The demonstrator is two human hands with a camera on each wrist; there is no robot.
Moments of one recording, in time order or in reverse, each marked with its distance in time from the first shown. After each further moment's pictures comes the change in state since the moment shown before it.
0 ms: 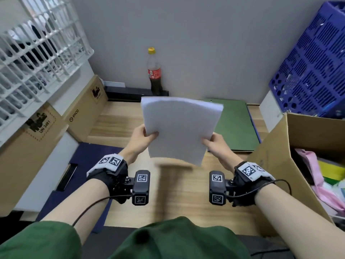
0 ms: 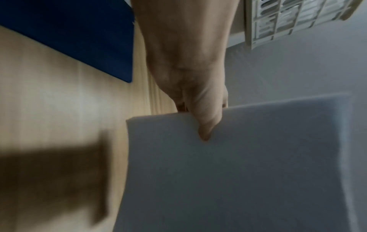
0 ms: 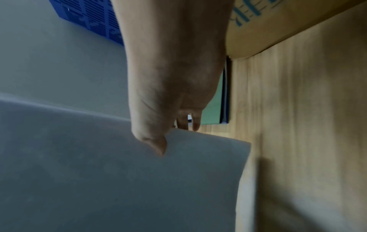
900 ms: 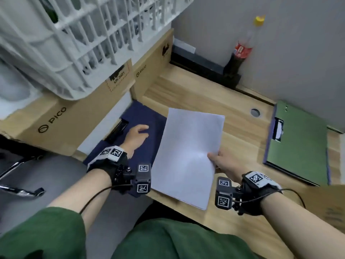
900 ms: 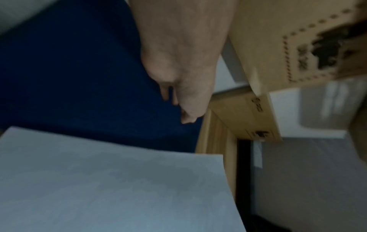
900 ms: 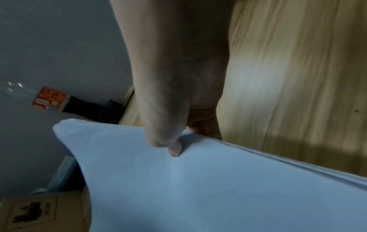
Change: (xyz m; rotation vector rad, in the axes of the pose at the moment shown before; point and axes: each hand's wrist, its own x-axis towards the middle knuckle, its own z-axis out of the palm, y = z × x) left_hand -0.055 -0.146 -0.170 0.023 0.301 -0.583; right_hand 0.024 0.025 0.172 -0.326 -0.428 0.462
